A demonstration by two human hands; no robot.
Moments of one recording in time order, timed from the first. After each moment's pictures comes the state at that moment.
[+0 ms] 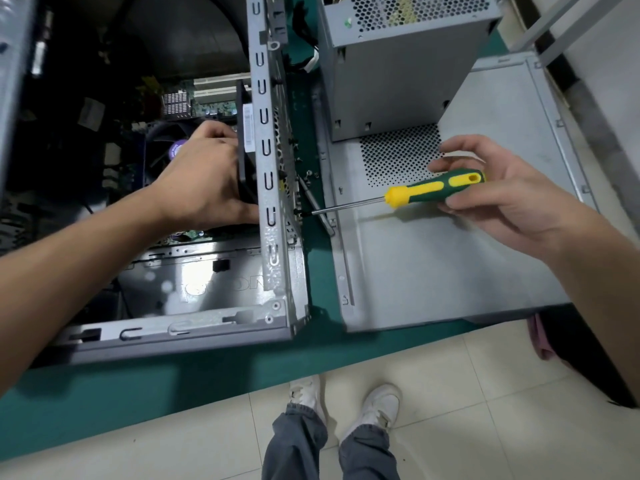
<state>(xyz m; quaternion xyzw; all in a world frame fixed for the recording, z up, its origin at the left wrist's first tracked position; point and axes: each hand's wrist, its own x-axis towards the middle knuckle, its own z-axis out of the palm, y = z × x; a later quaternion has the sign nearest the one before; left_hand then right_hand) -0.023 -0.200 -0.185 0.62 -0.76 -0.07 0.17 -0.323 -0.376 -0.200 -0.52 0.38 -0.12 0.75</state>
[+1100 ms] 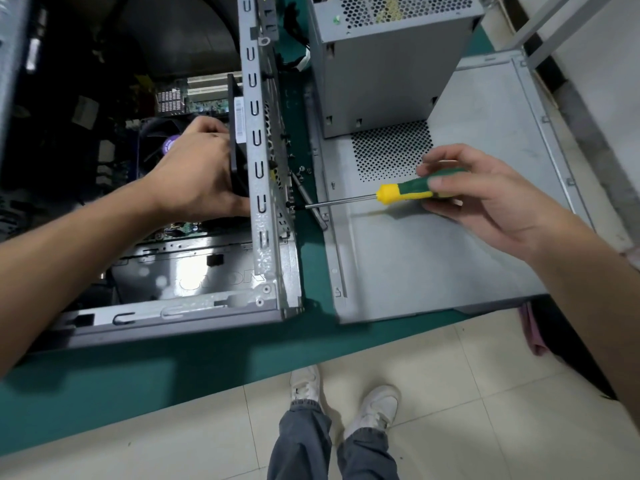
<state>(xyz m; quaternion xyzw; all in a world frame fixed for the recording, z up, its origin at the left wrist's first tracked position) -0.028 -0.199 -0.181 0.59 -0.78 -0.06 0.17 -0.327 -0.366 -0.202 -0.52 0.41 -0.13 0.74</state>
